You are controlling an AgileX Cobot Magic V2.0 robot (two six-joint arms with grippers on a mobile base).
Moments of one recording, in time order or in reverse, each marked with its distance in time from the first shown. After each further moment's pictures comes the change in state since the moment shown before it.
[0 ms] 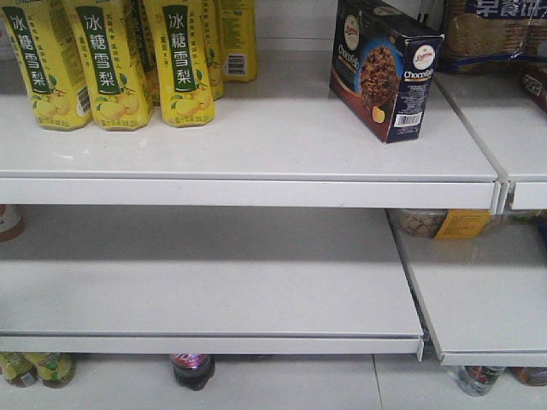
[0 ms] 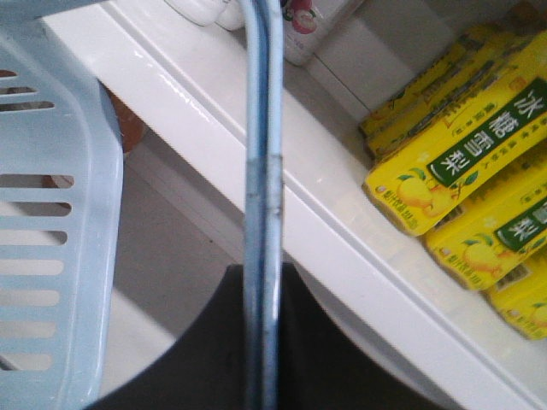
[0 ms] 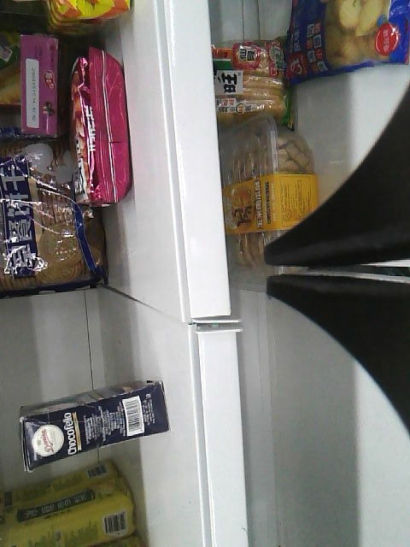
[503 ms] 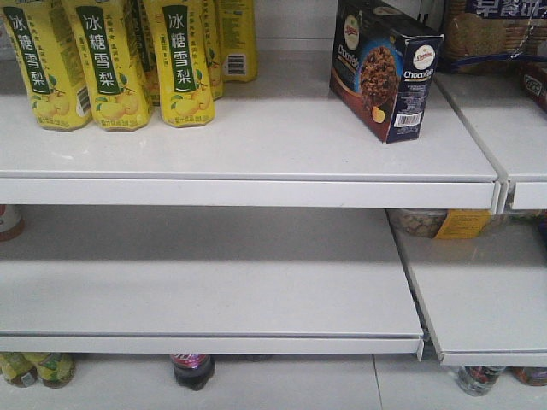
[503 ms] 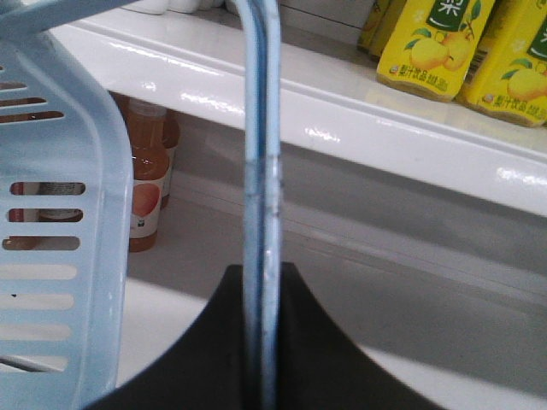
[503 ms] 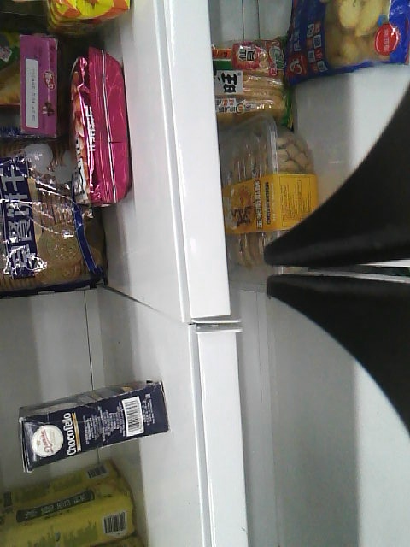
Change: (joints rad) left arm 0.000 -0.229 0.244 -0.112 -0.076 0.568; right arm 0.000 0.000 0.000 0.000 0.000 -0.001
